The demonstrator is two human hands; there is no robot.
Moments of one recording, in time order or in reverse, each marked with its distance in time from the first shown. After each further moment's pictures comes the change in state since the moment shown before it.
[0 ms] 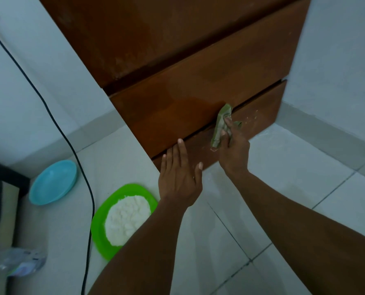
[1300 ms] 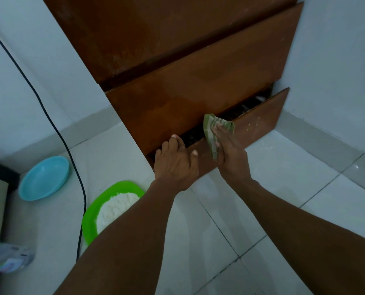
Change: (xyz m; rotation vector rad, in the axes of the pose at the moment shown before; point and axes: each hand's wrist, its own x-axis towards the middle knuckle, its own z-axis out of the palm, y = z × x) left_hand 0.027 0.014 -0.026 0.121 -0.100 -0.022; right_hand -0.013 0.009 -0.035 -0.218 -0.239 -0.319
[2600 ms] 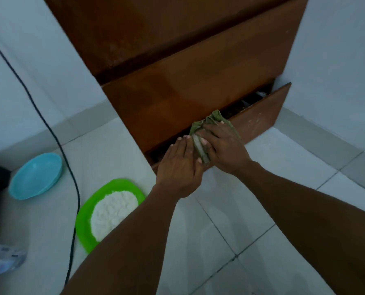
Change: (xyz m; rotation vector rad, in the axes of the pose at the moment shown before) left_hand -0.010 0.000 0.023 -0.209 0.124 0.285; right_hand 0.031 0.021 0.002 -0.304 -0.264 -0.300
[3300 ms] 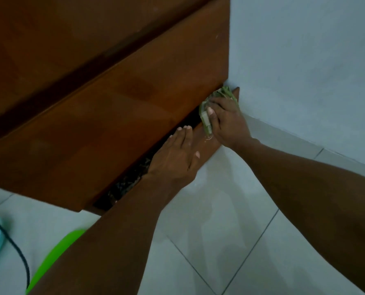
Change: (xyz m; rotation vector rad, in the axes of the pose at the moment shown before) left_hand 0.134 0.055 0.045 0.014 -0.077 0.291; right_hand 0.026 0.173 -0.031 -0.026 0.339 0.317
